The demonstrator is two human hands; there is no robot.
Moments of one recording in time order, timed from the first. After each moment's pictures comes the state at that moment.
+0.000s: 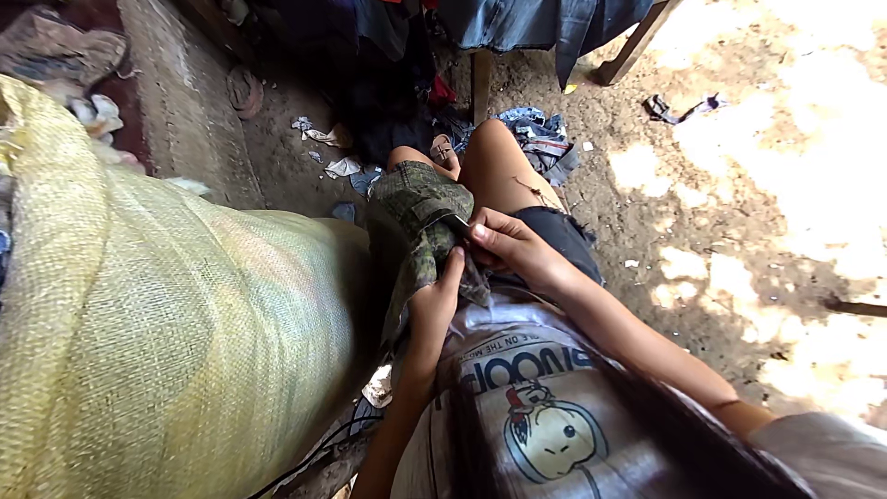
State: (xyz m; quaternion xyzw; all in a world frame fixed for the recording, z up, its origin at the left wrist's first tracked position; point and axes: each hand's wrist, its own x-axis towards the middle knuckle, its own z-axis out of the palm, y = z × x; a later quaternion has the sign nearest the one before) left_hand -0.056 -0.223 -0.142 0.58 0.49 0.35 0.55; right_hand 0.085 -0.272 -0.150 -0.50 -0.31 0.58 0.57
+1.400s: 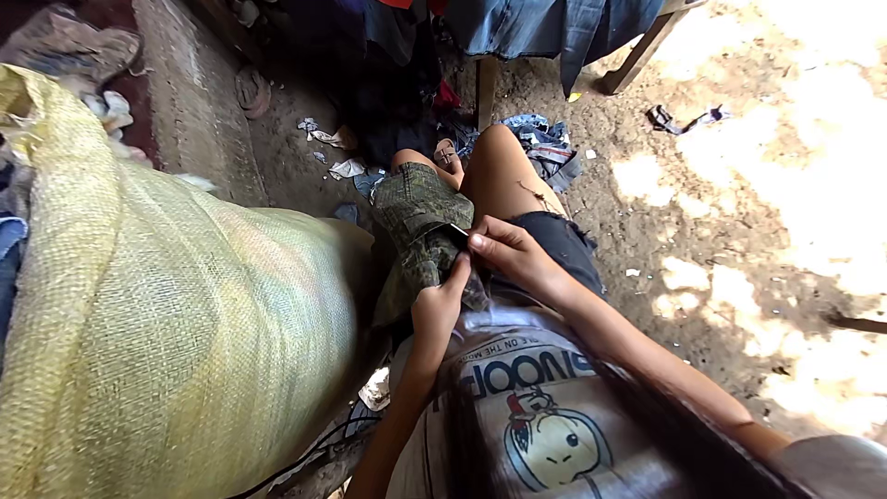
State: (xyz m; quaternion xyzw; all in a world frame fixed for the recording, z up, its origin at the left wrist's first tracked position) left_hand -0.059 -0.227 -0.137 0.61 0.52 0.30 0.52; right_hand 0.081 -0.275 -0.157 -0.55 -0.37 0.50 0.56
